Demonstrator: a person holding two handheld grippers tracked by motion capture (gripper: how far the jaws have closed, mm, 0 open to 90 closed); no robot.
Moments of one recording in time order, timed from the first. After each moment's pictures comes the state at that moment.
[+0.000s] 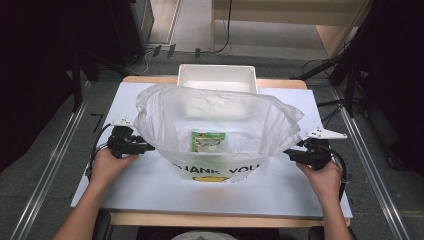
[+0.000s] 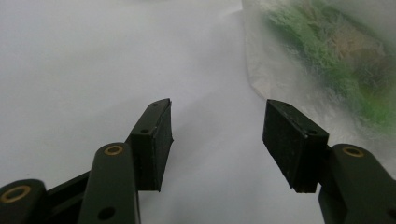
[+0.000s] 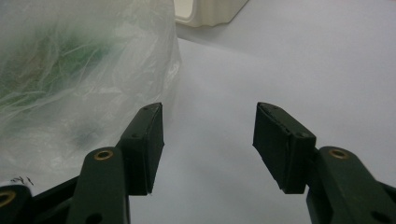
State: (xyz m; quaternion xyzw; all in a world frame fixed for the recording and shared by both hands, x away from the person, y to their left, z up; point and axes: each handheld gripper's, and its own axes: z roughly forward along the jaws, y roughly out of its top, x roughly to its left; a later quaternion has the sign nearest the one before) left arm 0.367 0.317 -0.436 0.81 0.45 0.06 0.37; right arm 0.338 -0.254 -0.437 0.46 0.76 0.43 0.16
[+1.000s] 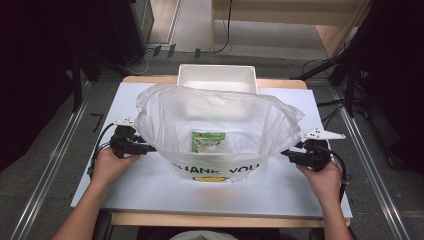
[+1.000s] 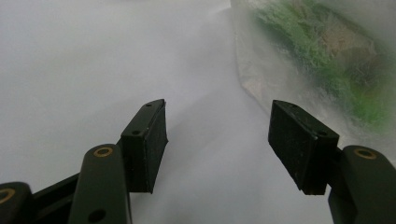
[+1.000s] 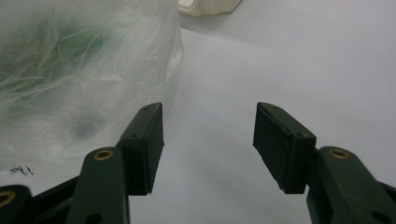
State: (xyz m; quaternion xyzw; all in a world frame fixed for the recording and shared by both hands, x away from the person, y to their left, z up) left arm 0.370 0.313 -0.436 0.82 0.44 0.05 0.37; right arm 0.336 -0.253 -0.439 0.46 0.77 0.42 0.15
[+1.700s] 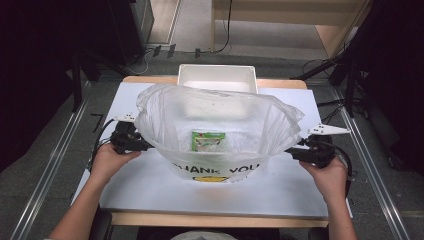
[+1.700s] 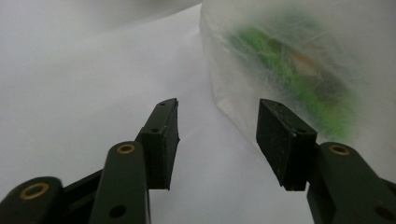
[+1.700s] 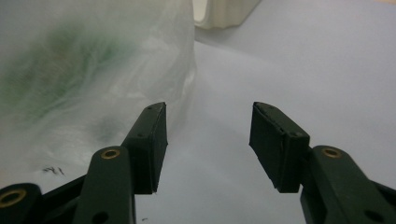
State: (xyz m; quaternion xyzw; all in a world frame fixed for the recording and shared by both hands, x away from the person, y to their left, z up) left arm 0.371 0.304 -0.411 0.82 0.42 0.04 0.39; right arm 0.335 -0.253 -0.413 0.45 0.77 0.42 0.14
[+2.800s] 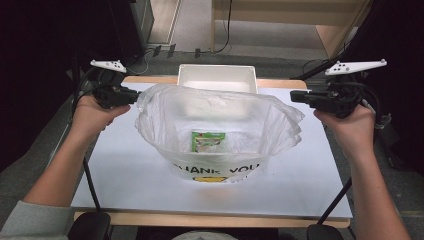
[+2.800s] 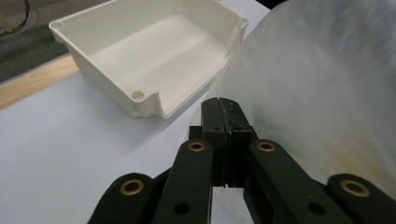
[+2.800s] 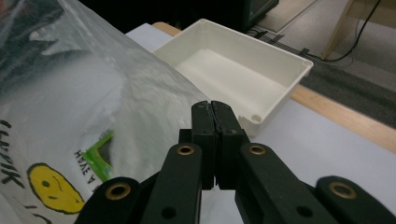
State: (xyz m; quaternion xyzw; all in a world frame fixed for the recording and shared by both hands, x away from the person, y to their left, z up) left arm 0.404 0.295 -0.262 0.84 0.35 0.07 0.42; right arm 0.369 -0.240 -0.247 0.37 0.79 0.47 0.13
